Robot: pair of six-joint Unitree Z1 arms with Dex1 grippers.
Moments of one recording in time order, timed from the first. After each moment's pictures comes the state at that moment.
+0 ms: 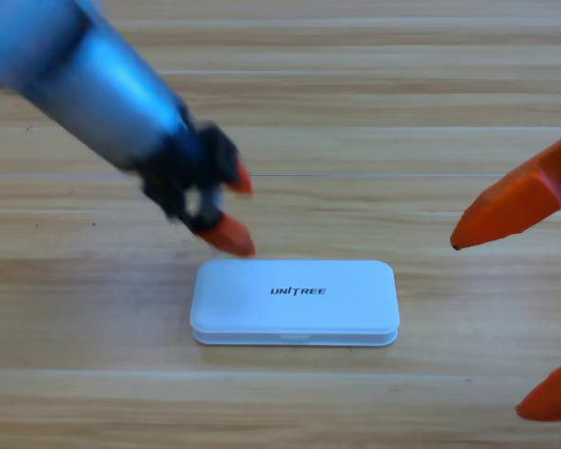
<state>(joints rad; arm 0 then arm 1) -0.78 1.71 -1.29 0.58 -0.14 0.67 0.95 1.36 -1.27 0.78 0.53 -0.48</state>
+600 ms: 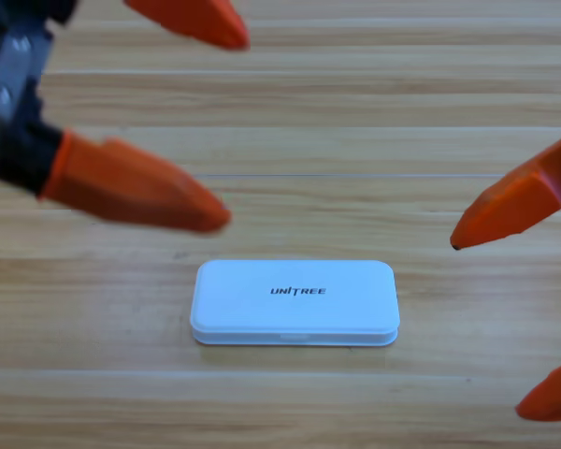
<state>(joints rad) -0.99 1.34 -1.43 0.73 -0.32 0.54 0.95 1.36 -1.27 0.78 0.53 -0.48</state>
